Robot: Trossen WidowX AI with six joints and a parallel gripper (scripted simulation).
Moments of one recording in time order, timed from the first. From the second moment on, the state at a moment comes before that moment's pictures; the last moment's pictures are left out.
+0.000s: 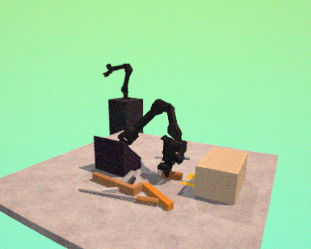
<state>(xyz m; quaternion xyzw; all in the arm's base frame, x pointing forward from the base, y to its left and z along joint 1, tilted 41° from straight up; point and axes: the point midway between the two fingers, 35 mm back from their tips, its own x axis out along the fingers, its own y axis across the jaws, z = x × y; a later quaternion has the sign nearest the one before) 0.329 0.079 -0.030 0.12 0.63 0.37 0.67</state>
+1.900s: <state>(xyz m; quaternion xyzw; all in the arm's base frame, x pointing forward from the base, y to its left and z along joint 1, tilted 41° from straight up) 0.265 0.055 -0.044 0.12 0.64 0.37 0.67</state>
